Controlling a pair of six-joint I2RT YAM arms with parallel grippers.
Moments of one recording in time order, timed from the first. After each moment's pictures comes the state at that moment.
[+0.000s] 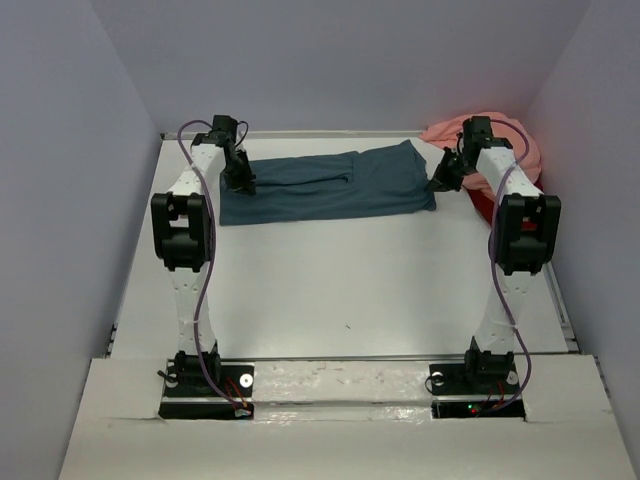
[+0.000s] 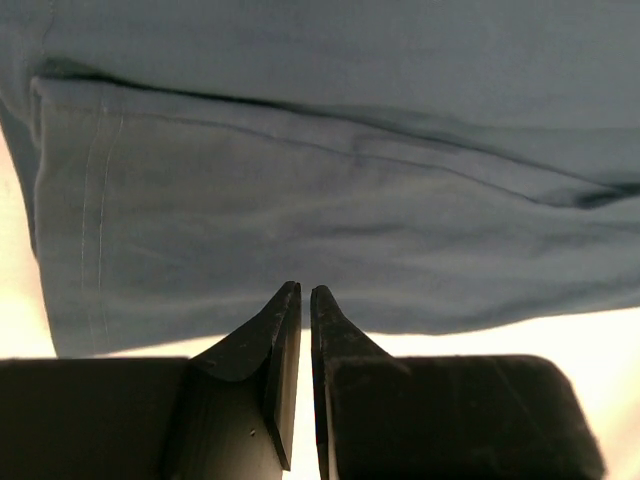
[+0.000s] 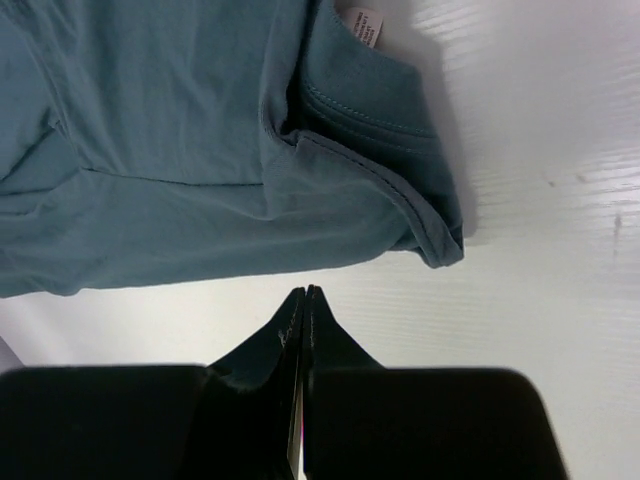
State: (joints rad) left arm -0.08 2.20 1.94 -0.87 0.16 -0.39; right arm -0.04 2.12 1.84 -0.80 -0.34 0.45
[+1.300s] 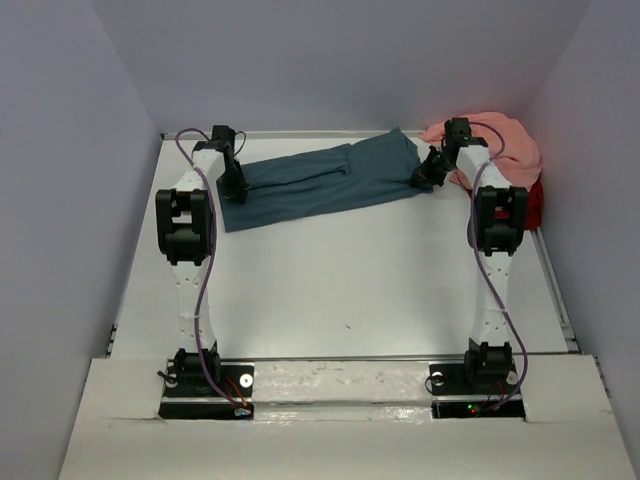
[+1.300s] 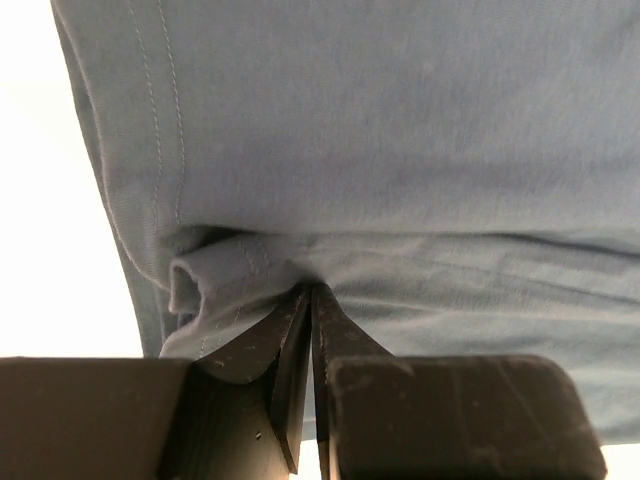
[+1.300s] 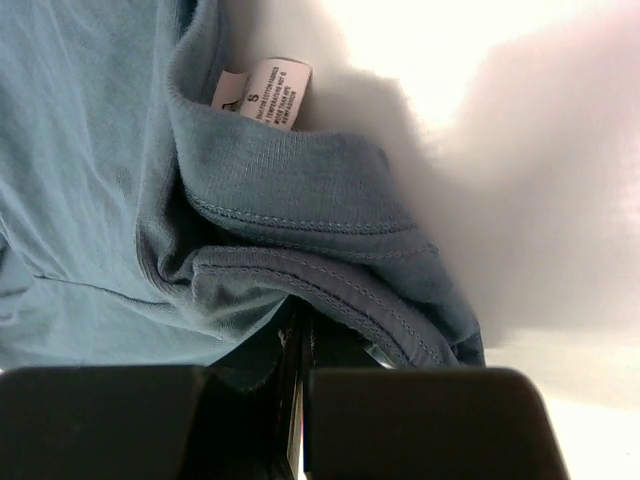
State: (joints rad) left arm -0.04 2.35 1.99 -0.84 0.02 -0.38; right arm -0.01 2.49 2.19 -0.78 -0.34 0.53
